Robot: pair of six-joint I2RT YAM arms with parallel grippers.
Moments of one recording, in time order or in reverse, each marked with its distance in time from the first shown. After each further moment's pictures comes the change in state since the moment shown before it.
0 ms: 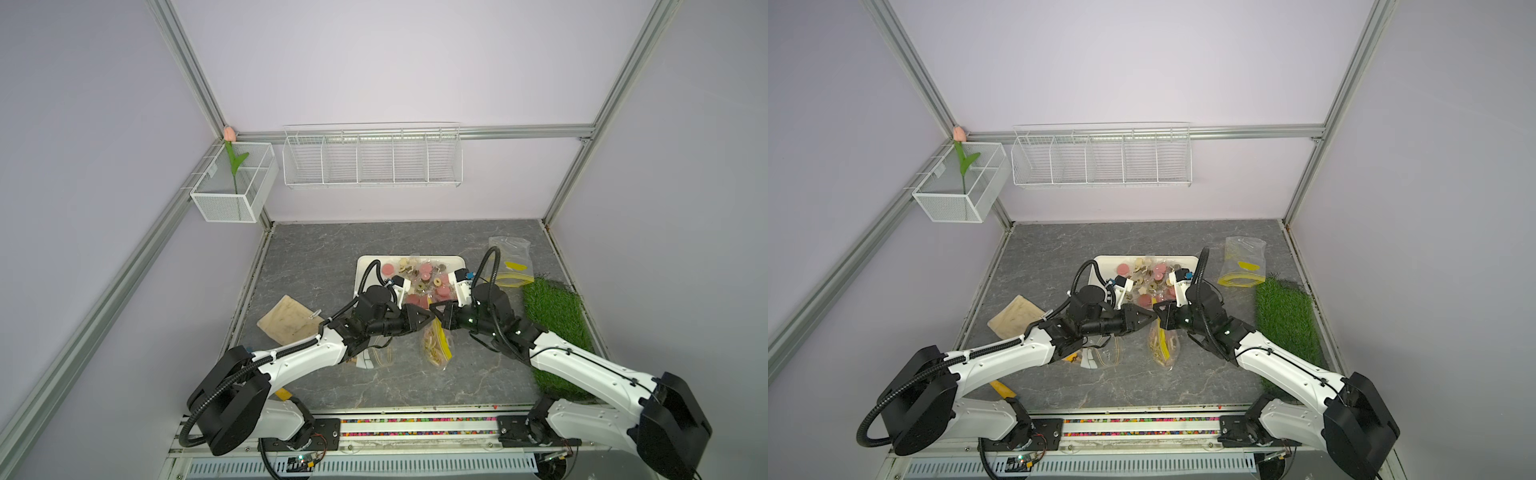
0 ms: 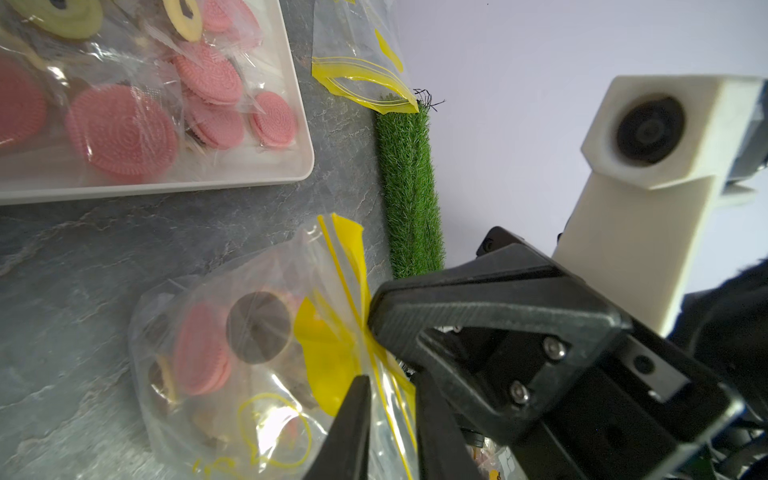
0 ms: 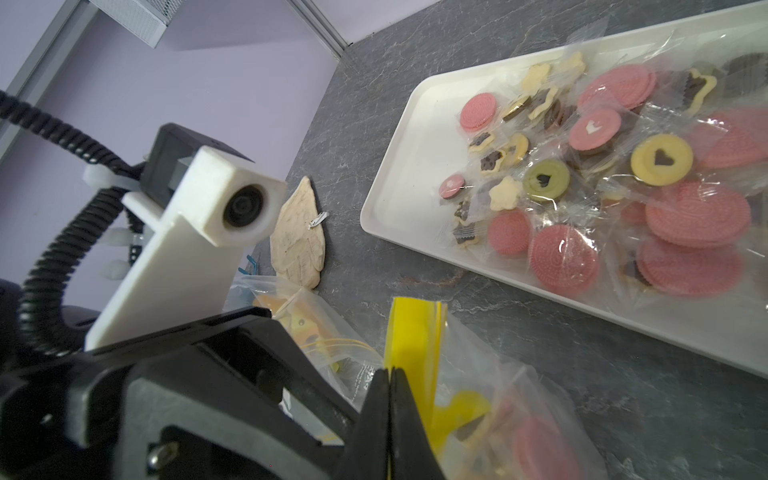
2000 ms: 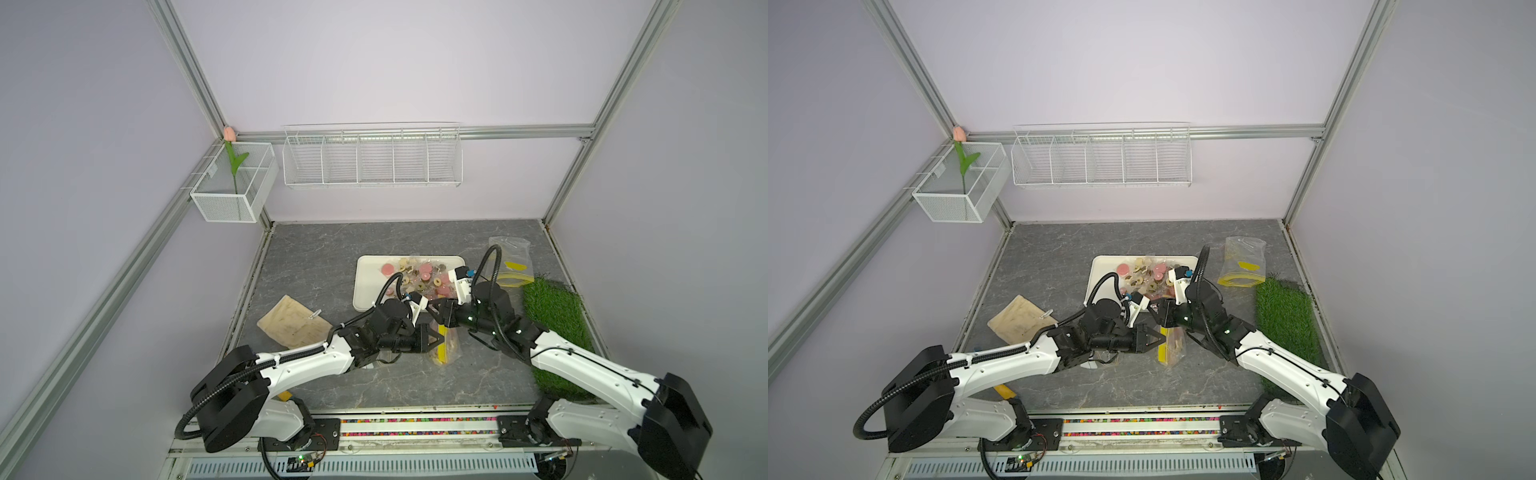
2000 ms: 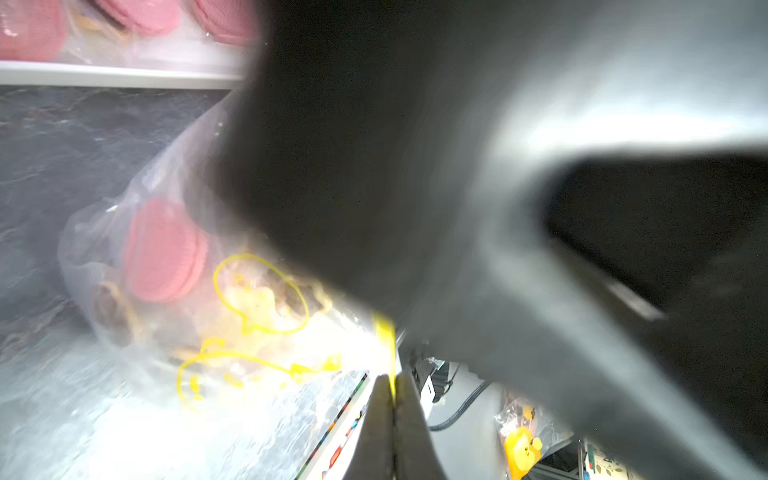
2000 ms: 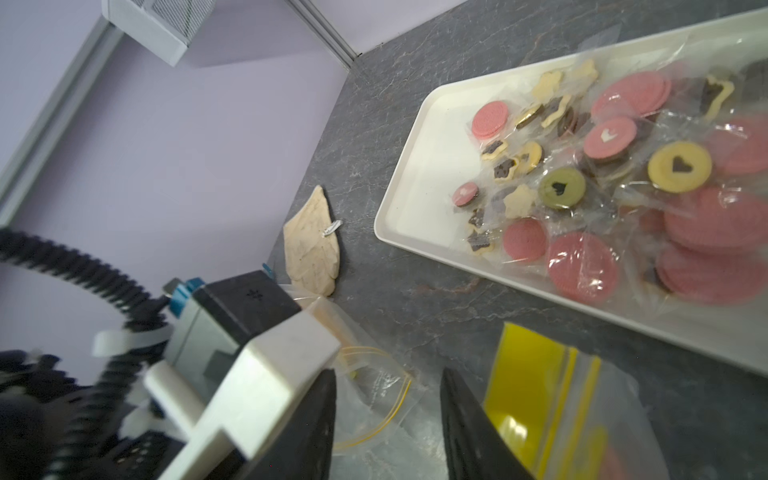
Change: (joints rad) left arm -0.156 -0.023 0.021 -0.148 -0.062 0.111; right arm 0.014 -0.040 0.042 -0.060 0.021 0.013
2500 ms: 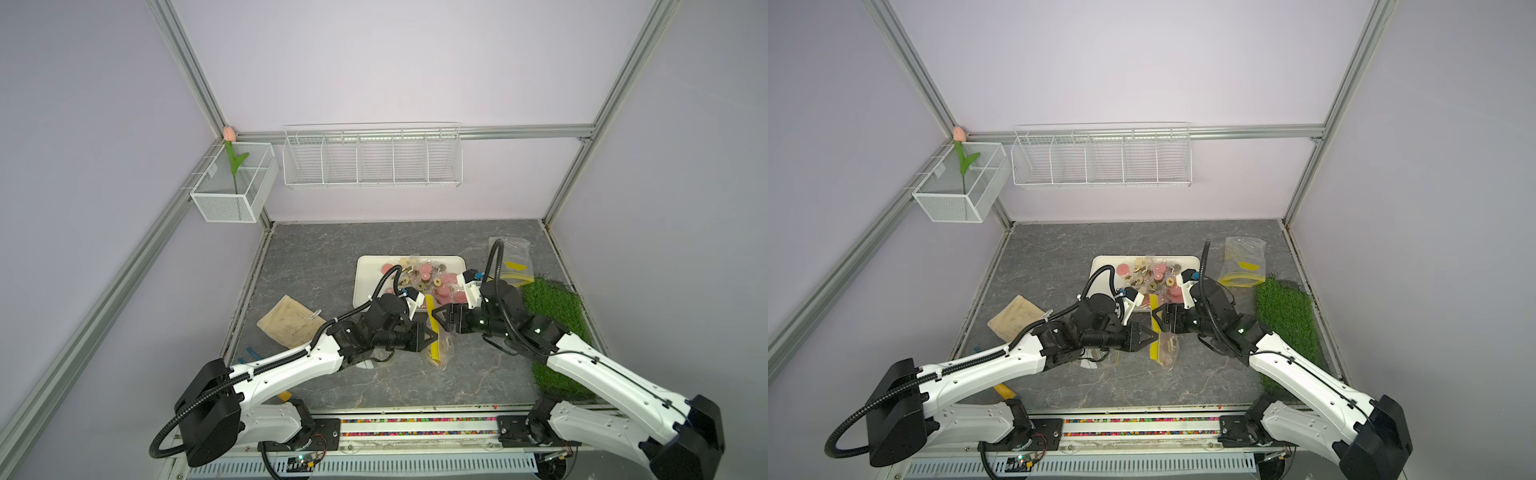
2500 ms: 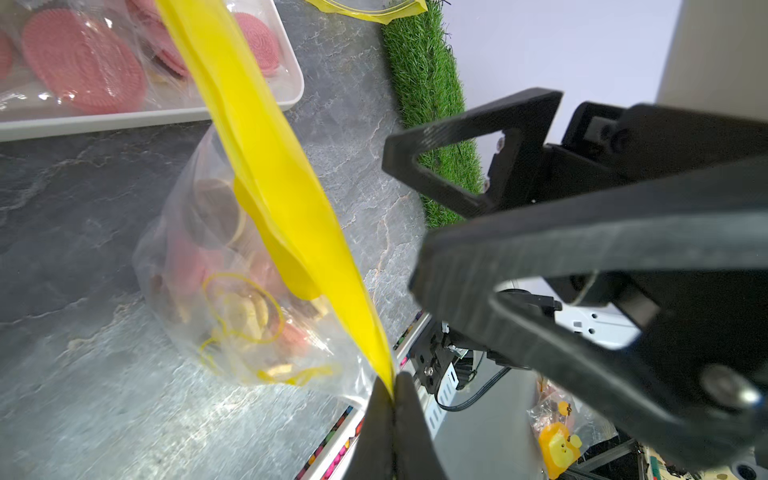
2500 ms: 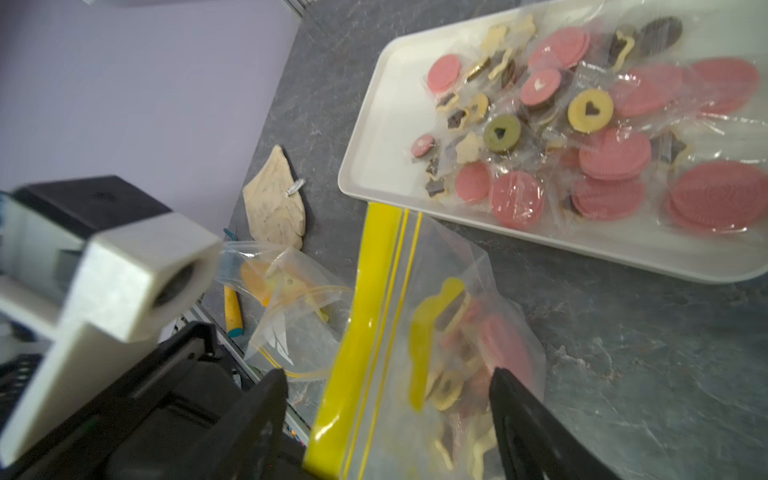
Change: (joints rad) left arm 0.000 -0.085 0.089 -0.247 -0.056 0.105; right arm -0.002 -0.051 0.096 -0.363 0.010 -0.026
